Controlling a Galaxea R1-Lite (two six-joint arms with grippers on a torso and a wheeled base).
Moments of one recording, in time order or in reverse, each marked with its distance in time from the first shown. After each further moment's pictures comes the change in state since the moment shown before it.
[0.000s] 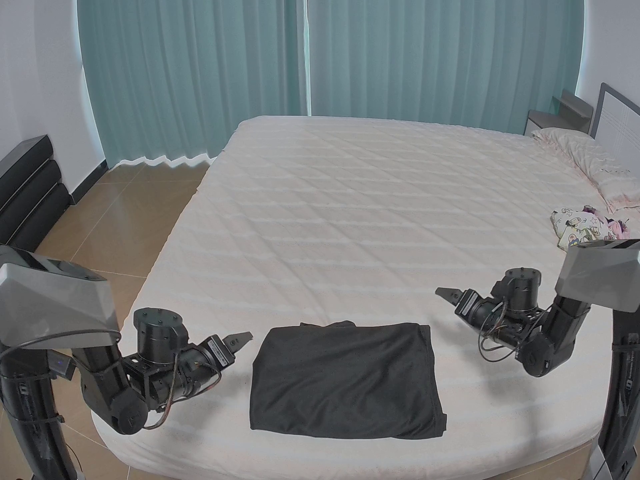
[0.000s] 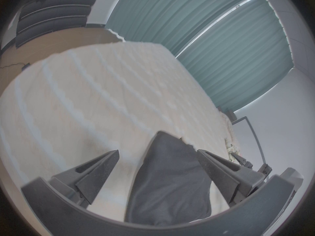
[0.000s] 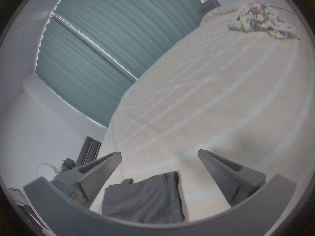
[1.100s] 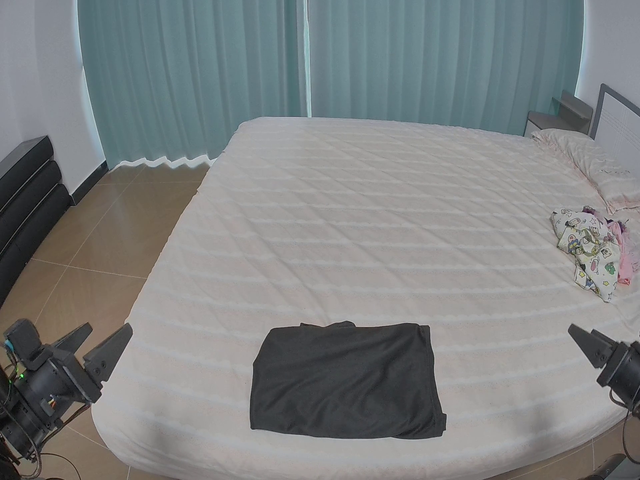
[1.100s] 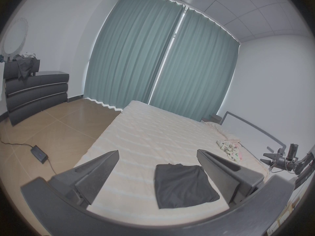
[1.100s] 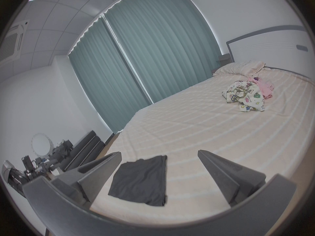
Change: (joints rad) left arm 0.061 -1.181 0.283 0.491 0.090 0.502; right arm -0.119 -1.427 0.642 0.547 0.006 -0.321
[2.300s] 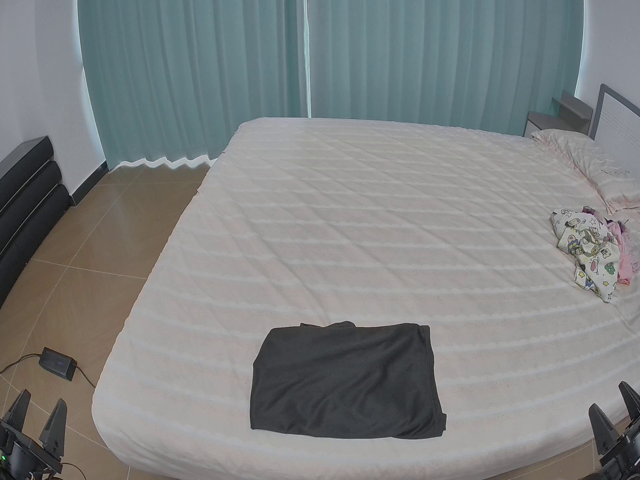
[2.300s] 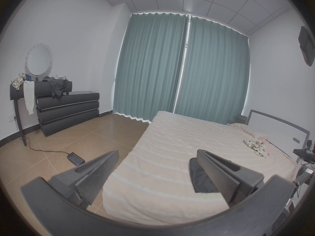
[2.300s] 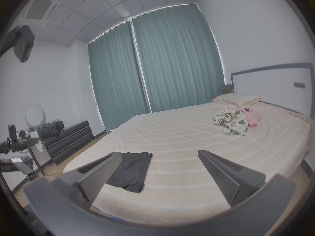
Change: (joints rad) left arm 0.097 -0.851 -0.018 0.830 0.195 0.130; right arm -0.076 -0.815 -0.011 0.715 -0.003 -0.263
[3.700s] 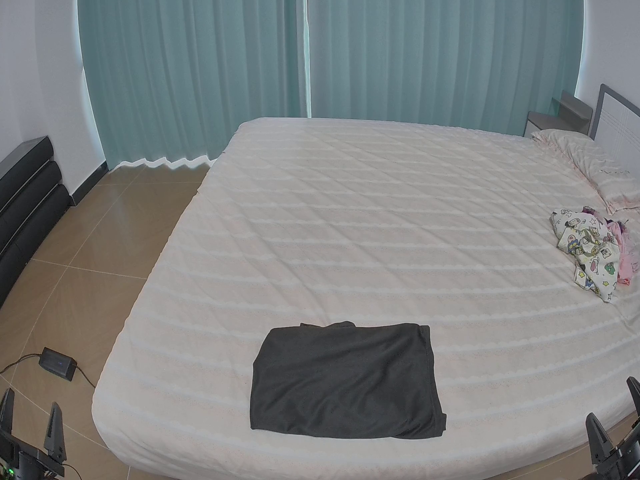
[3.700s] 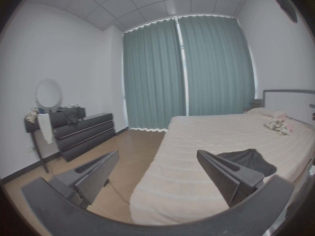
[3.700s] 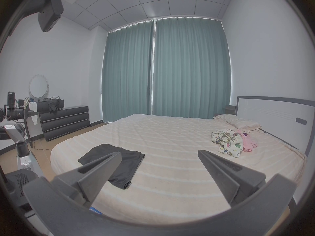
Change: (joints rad) left arm 0.196 -0.112 0.044 -0.025 -0.033 0.267; right arm -0.023 -0.074 -0.010 0.034 0.030 -0.257
